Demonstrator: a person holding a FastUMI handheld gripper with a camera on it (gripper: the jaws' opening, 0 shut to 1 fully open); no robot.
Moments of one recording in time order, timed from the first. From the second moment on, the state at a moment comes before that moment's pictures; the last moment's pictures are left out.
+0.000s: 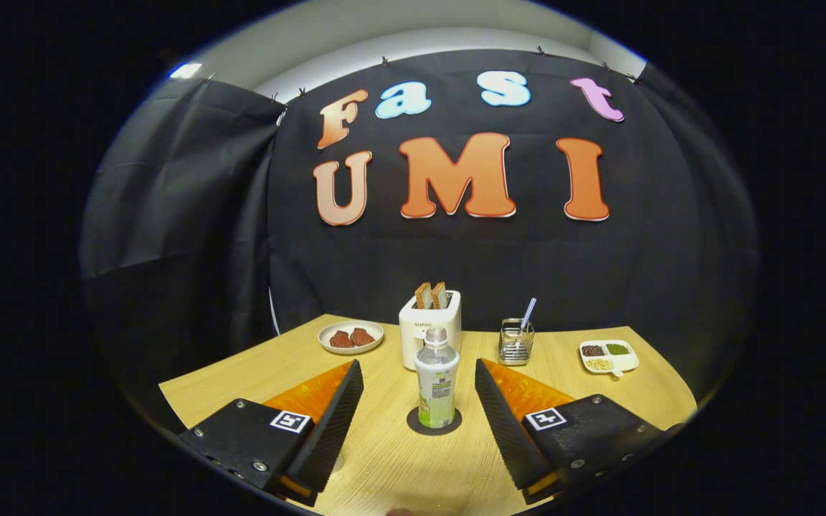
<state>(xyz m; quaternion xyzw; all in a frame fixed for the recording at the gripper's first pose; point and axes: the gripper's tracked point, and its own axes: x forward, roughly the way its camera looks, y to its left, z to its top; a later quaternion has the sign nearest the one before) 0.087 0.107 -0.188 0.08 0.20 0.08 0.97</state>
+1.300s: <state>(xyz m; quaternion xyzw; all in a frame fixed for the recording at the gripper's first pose) -0.087 0.012 -0.034 0.01 0.01 -0.05 1.00</state>
